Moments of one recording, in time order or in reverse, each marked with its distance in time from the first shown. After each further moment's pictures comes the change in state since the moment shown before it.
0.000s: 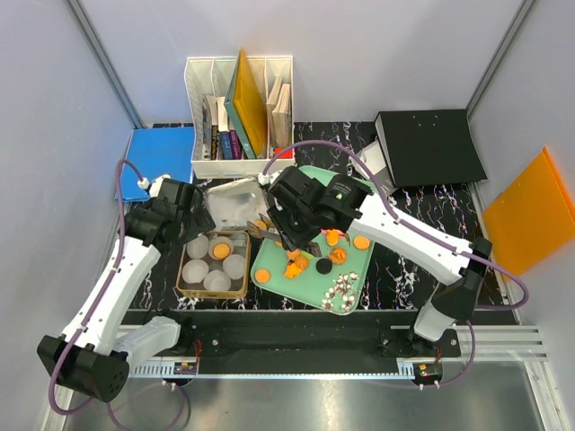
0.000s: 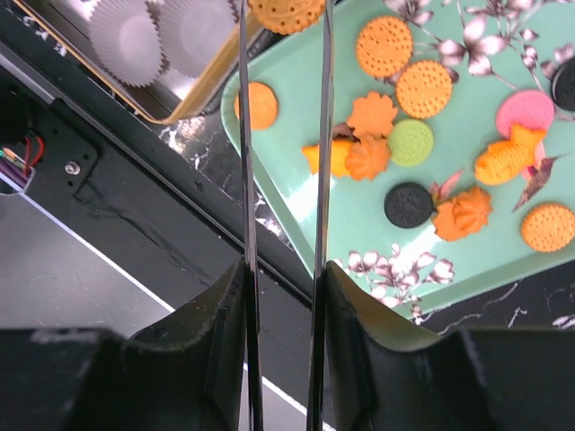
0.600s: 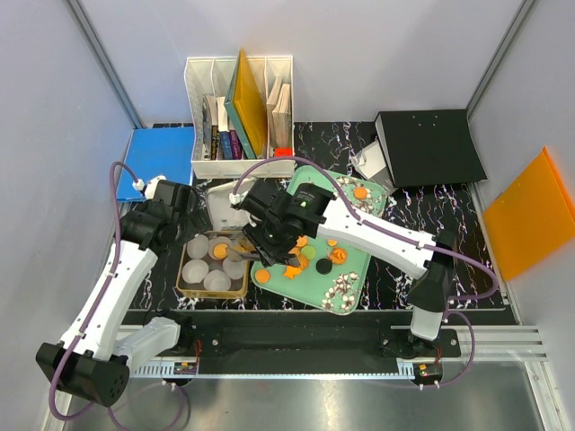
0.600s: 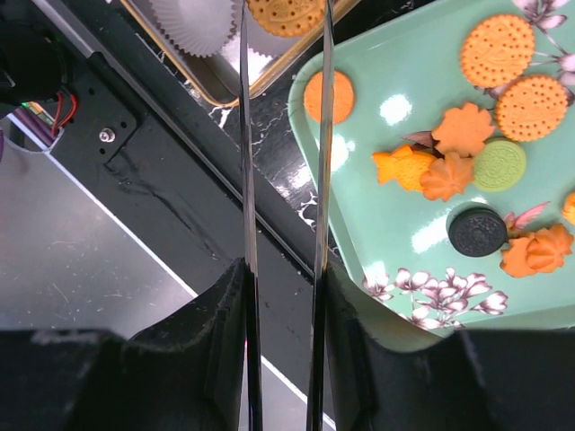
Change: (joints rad) left arm 0.023 -0.028 -0.002 -0.010 -0.006 0.004; right arm 0.074 0.164 0.089 0.011 -0.102 -0.023
